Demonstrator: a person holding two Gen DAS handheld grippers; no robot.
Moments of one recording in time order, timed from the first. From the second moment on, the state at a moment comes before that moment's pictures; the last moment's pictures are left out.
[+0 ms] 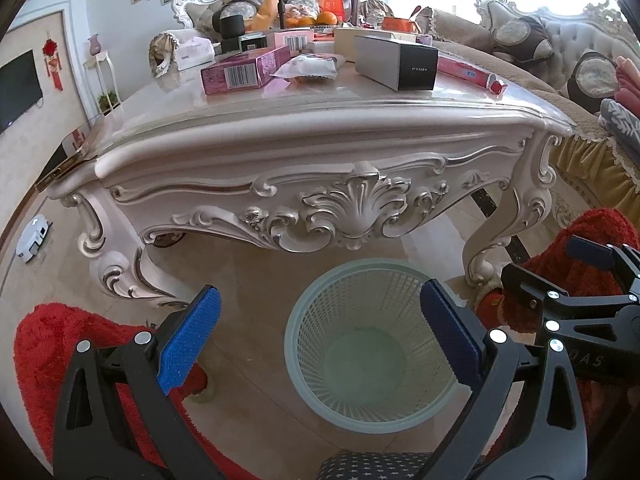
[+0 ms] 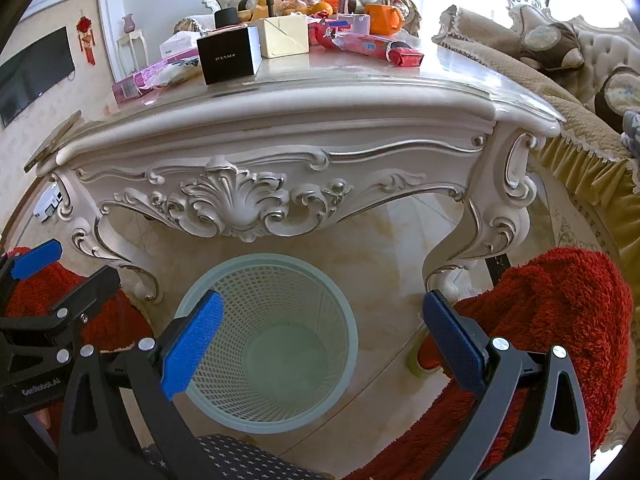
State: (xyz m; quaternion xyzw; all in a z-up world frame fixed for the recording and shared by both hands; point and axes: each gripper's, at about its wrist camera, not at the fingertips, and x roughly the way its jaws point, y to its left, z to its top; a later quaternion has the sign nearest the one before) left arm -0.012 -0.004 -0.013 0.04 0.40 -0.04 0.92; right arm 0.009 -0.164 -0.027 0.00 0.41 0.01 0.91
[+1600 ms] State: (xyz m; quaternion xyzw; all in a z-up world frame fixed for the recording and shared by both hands) left arm -0.012 0.001 -0.024 0.04 0.42 -0.06 0.91; right arm 0.009 -0.169 -0.021 0.00 0.40 0.03 0.92
